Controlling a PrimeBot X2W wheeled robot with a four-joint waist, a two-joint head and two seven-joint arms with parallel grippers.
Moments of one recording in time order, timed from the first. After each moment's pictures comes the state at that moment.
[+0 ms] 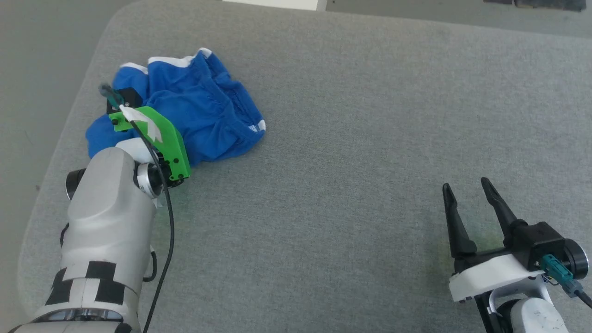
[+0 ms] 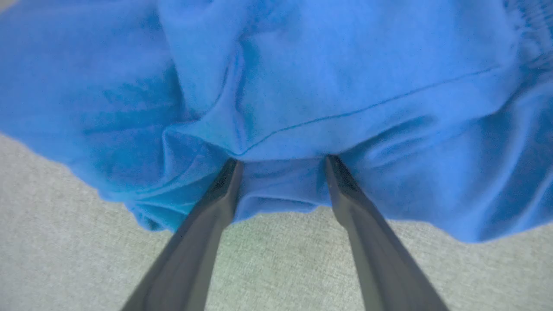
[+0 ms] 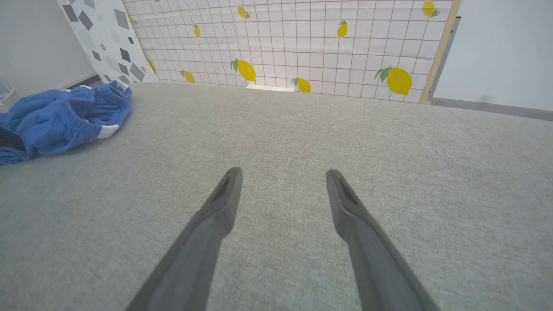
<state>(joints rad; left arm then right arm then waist) -0.87 0.16 -0.05 0.95 -0.31 0.06 0.61 -0.04 -0.05 0.00 0.04 0.04 0.13 -0.16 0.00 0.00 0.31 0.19</state>
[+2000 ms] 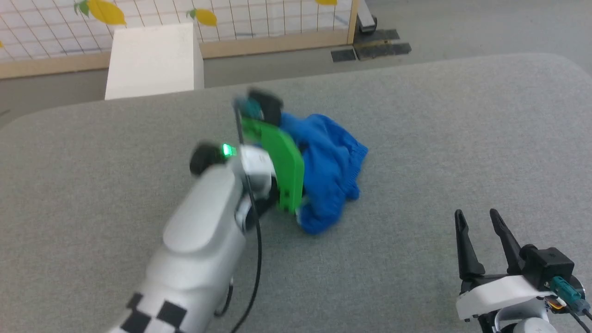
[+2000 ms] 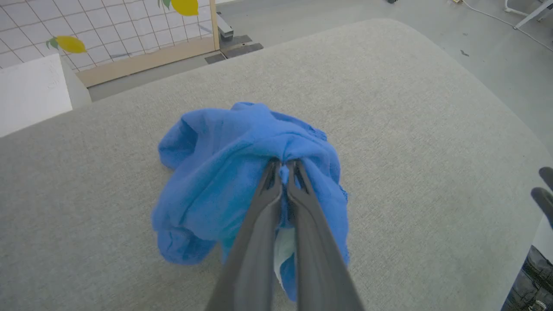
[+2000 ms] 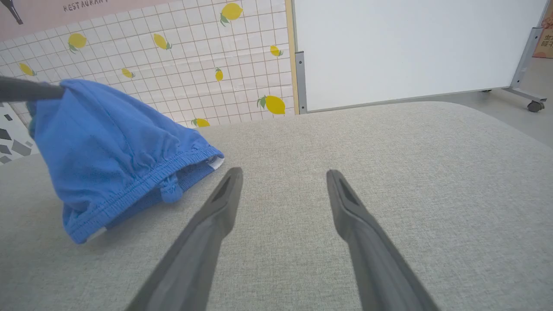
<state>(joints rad) -0.74 0.05 -0.47 0.56 -0.51 -0.12 0.43 -0.01 -0.05 -0.05 0.21 0.15 0.13 -0.26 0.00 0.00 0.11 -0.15</state>
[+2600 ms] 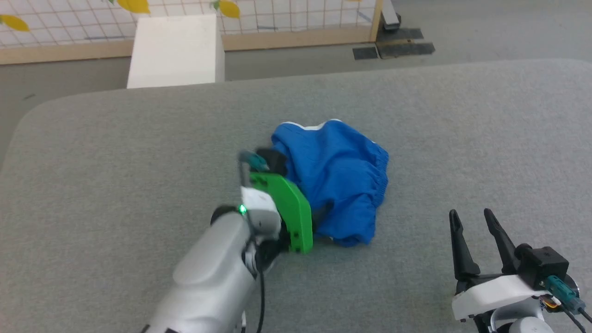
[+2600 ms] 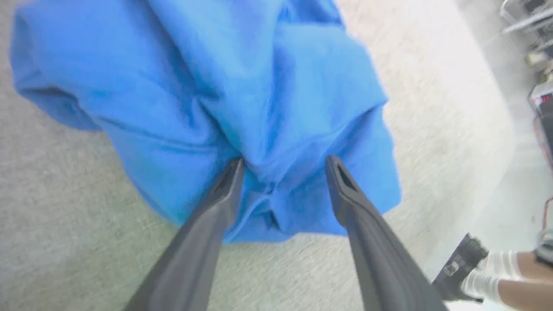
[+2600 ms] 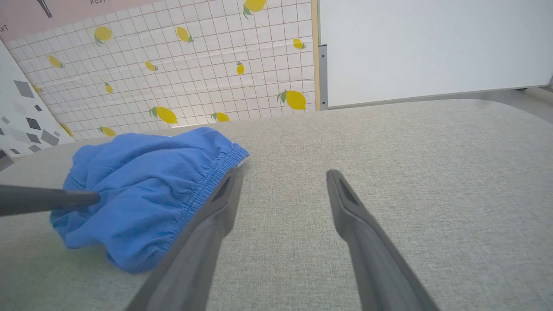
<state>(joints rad) -0.60 0.05 -0.60 0.61 -0.78 -0.07 0.43 -0.02 -0.05 -0.03 0.21 0.16 0.13 -0.26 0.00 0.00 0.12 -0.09</state>
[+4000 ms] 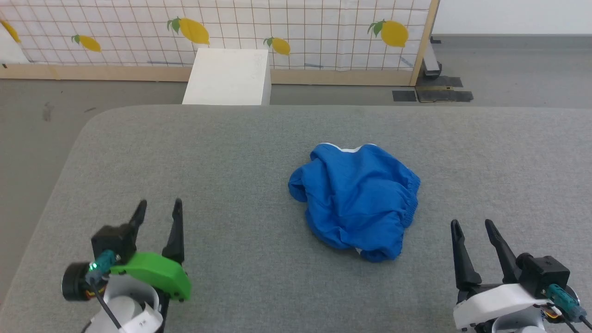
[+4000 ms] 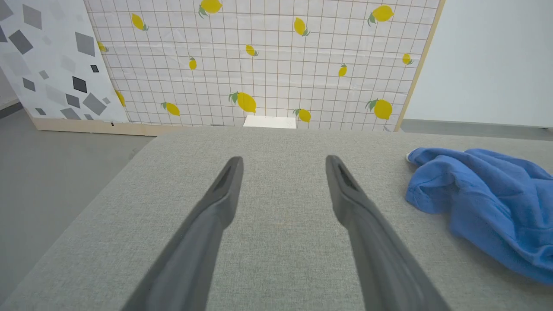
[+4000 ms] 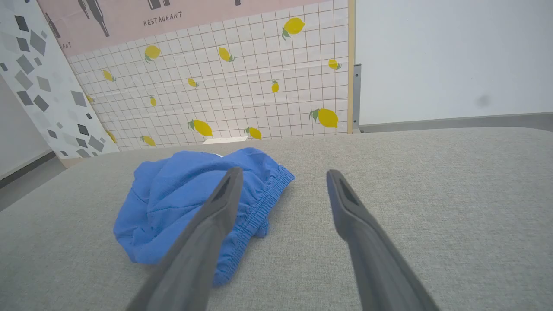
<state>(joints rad) -0.19 0.36 -0.34 0.27 -0.51 0.13 -0.25 0.01 -0.05 -0.04 0.22 0.18 0.13 -0.26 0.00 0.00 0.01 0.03</state>
